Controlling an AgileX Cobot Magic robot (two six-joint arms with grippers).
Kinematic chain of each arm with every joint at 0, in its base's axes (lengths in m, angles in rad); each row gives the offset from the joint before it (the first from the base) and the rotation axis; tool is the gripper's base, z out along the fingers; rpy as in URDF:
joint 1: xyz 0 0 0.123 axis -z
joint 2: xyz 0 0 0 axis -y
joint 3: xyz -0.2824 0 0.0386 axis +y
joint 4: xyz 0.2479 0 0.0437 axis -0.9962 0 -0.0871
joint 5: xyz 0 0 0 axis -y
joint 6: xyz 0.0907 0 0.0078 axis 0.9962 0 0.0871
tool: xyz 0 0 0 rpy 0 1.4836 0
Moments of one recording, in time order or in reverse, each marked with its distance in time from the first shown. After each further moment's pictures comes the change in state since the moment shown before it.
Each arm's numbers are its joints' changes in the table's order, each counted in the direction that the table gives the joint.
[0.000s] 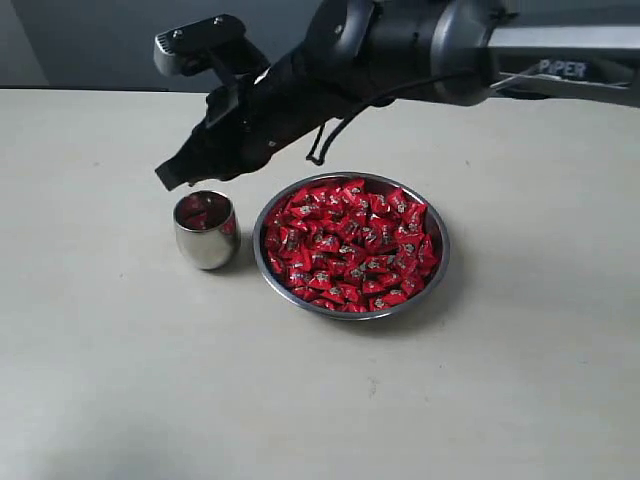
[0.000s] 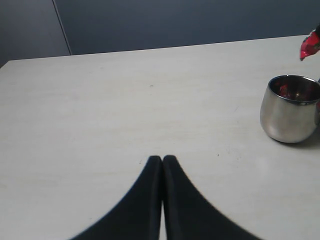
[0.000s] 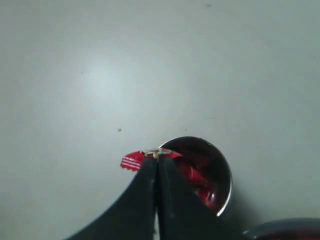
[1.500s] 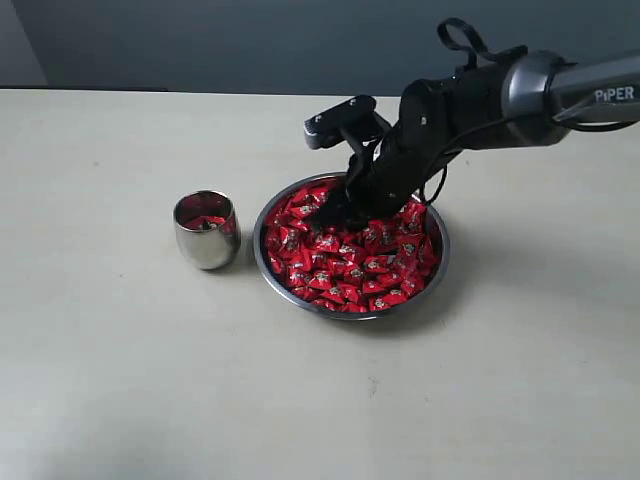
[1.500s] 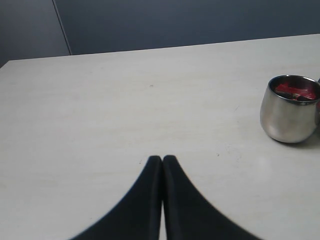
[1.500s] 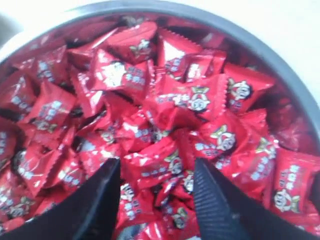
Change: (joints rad) left arm 0.000 0.000 0.000 0.000 0.000 0.000; right arm 0.169 0.032 0.307 0.547 0.116 0.463
